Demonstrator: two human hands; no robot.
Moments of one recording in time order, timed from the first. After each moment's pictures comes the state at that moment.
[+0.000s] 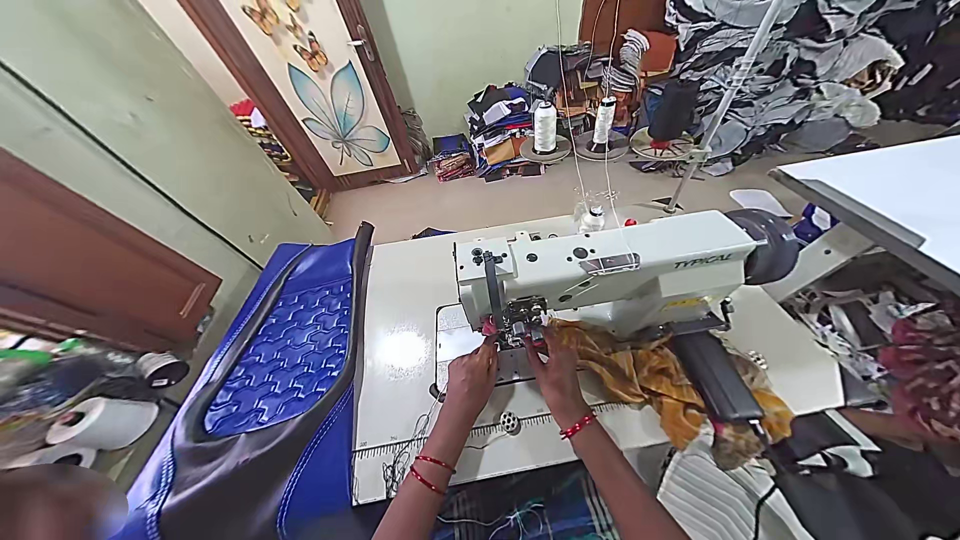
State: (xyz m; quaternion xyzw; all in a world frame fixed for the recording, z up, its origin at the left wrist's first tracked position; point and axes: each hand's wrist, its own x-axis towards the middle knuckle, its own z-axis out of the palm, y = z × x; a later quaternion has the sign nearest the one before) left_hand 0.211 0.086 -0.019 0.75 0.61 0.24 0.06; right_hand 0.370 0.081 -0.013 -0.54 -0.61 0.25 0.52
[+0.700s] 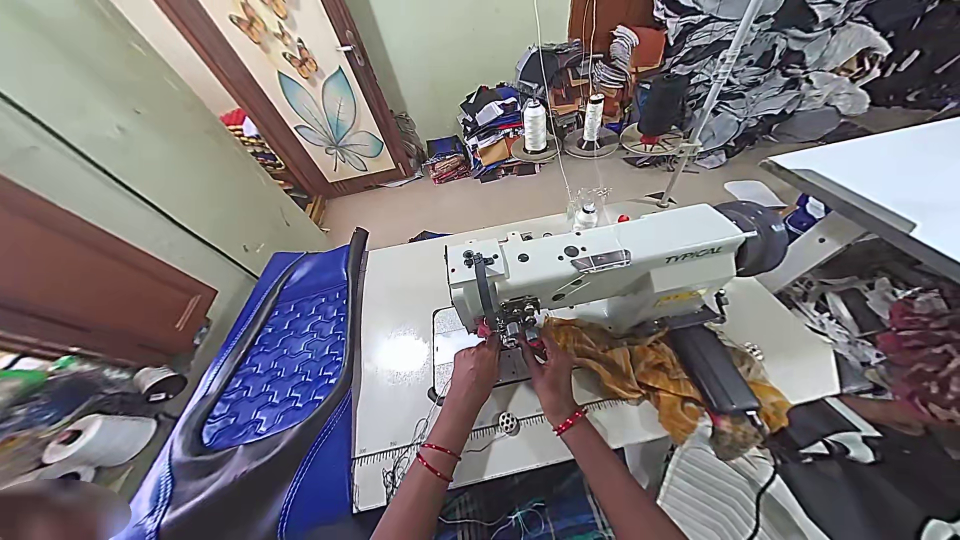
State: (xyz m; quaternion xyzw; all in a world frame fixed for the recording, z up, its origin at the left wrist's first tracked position) left_hand 0.230 0.106 0.016 0.74 0.66 -0.01 0.16; right_hand 0.361 0.082 -0.030 -0.52 -0.54 0.27 0.60
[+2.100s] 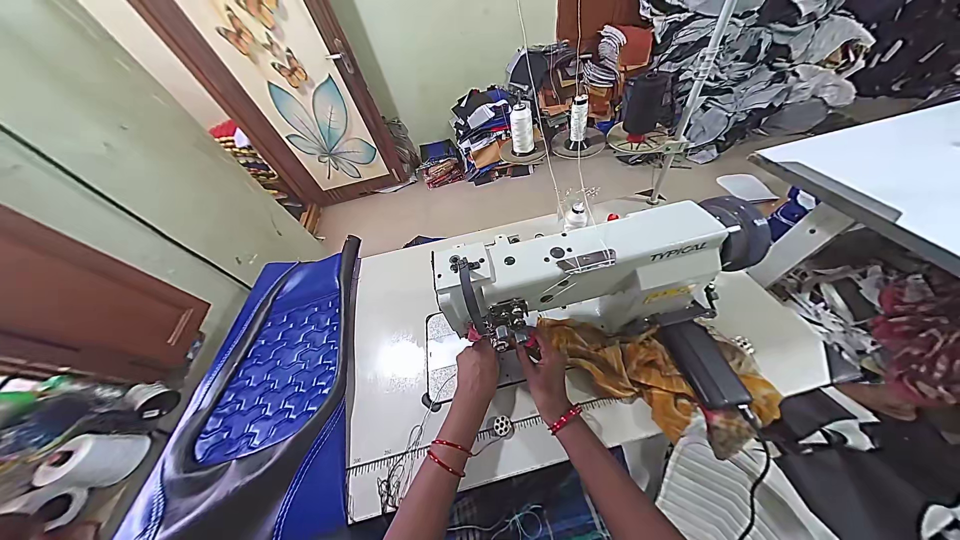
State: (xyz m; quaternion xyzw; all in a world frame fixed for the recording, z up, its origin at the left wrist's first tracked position) left_hand 0.254 0.112 0.013 0.67 0.71 0.00 0.19; right_hand 0.365 0.088 -0.035 -0.50 -0.55 0.25 0.63
